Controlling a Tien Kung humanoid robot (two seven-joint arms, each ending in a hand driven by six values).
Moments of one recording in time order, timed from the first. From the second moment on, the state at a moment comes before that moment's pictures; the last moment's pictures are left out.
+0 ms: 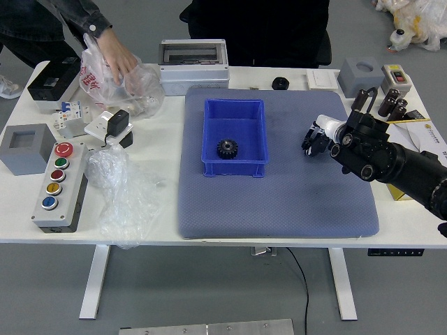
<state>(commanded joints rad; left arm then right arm) -0.10 0.18 -0.21 -0.31 0.56 -0.23 0.06 1.07 -0.17 0.02 0.44 -0.99 0.01 -0.29</state>
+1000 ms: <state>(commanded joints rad) -0.10 0.18 -0.22 -0.31 0.56 -0.23 0.06 1.07 -0.18 0.01 0.45 -1.00 -0.02 -0.30</state>
